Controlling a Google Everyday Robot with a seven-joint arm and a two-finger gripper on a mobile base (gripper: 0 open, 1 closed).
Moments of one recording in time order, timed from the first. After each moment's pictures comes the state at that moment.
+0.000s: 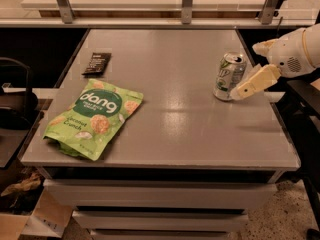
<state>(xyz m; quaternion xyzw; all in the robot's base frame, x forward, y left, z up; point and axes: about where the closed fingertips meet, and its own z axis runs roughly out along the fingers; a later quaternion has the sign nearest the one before) 0.582 -0.211 0.907 -0.47 0.78 0.15 0.39</state>
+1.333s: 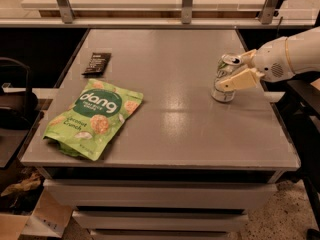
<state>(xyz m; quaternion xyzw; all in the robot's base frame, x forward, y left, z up) 0.597 -0.185 0.885 -0.48 0.75 0.21 0.40</state>
